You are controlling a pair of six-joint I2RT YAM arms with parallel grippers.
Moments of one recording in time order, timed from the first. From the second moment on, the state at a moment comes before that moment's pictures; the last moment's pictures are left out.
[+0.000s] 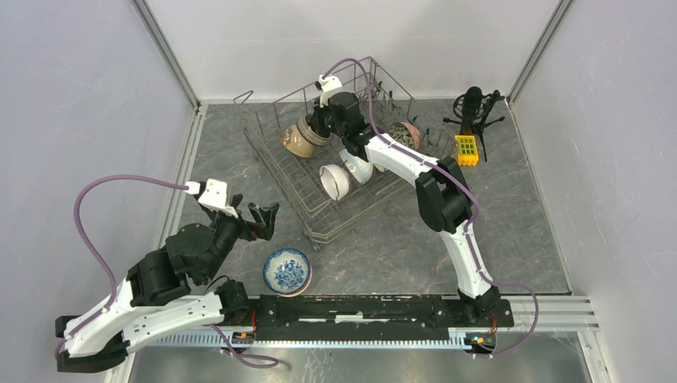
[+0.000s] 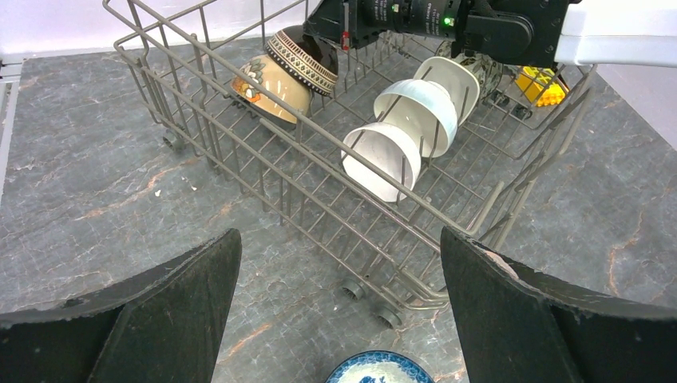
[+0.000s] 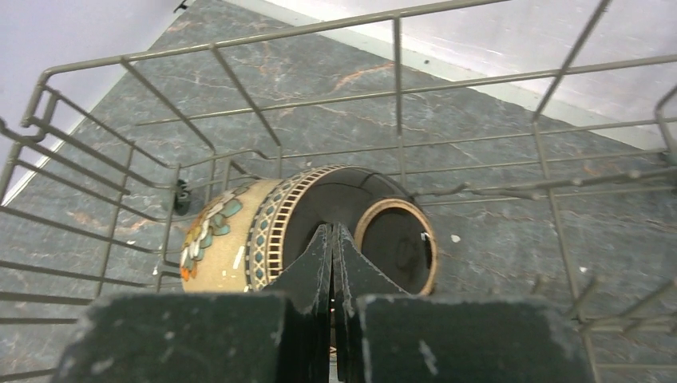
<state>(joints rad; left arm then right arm) -1.11 0.42 0.88 -0.65 -0.78 -0.26 0.66 2.29 1.93 0.10 0.02 0.18</state>
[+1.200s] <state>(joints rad) -1.11 0.43 0.88 -0.65 -0.77 -0.26 0.65 2.20 1.80 -0.08 0.12 0.15</state>
